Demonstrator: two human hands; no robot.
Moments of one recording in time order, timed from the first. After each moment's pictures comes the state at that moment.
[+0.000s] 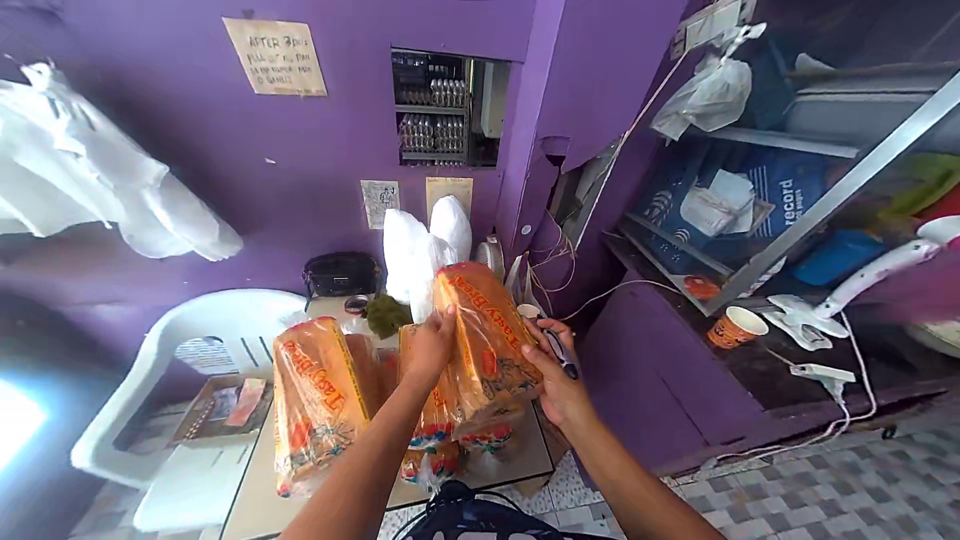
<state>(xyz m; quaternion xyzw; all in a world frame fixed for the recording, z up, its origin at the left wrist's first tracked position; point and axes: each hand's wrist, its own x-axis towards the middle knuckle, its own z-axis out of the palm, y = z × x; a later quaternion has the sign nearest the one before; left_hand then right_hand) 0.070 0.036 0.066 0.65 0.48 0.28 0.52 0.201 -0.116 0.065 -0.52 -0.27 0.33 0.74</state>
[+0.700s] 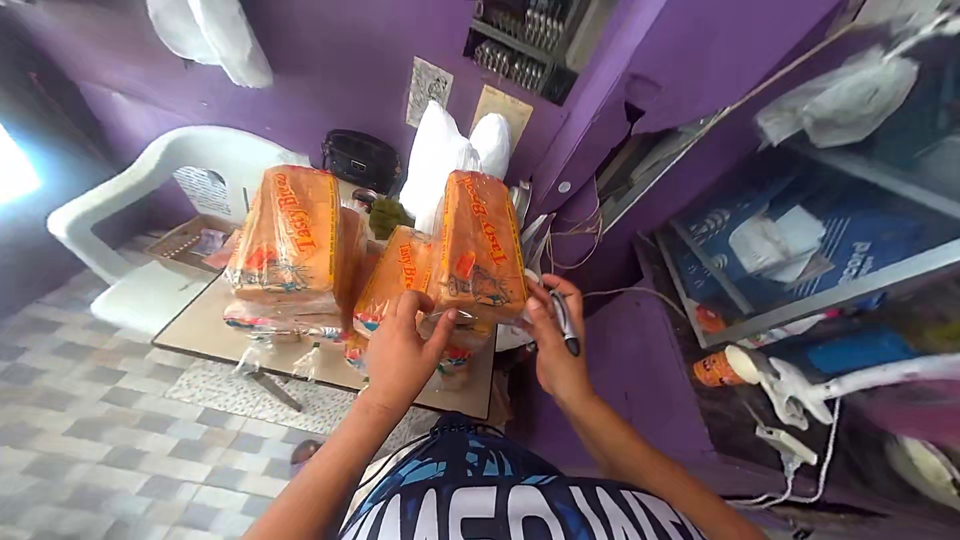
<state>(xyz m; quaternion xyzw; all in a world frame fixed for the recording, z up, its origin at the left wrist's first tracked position) 0.046 -0.116 0.011 0.69 0.49 0.48 0.23 0.251 -0.159 0.048 -0.51 -0.53 0.29 0.61</state>
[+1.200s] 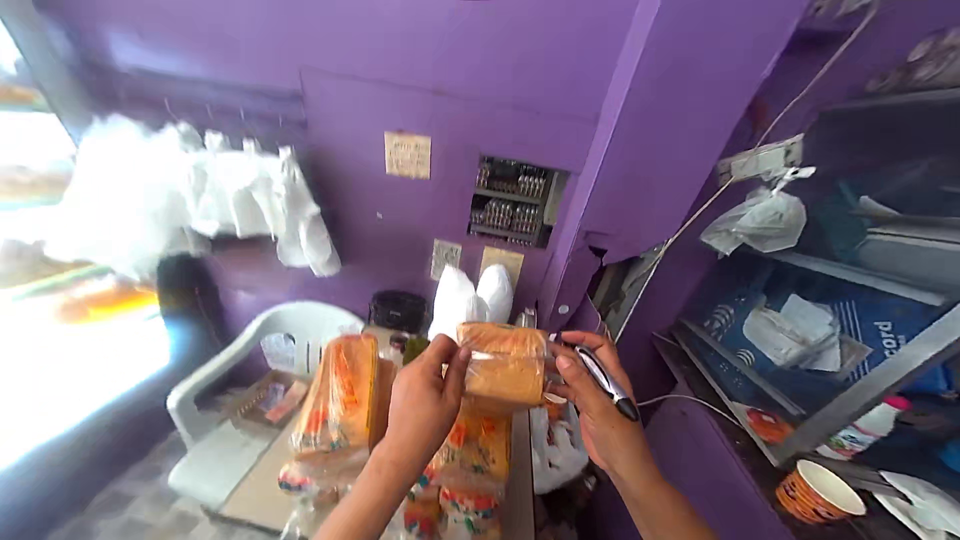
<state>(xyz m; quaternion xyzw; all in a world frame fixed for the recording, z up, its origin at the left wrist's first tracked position) 0.041 -0.070 0.158 0.74 0.40 0.53 0.15 0.249 -0.136 0.175 -0.43 -0.51 0.29 0.69</state>
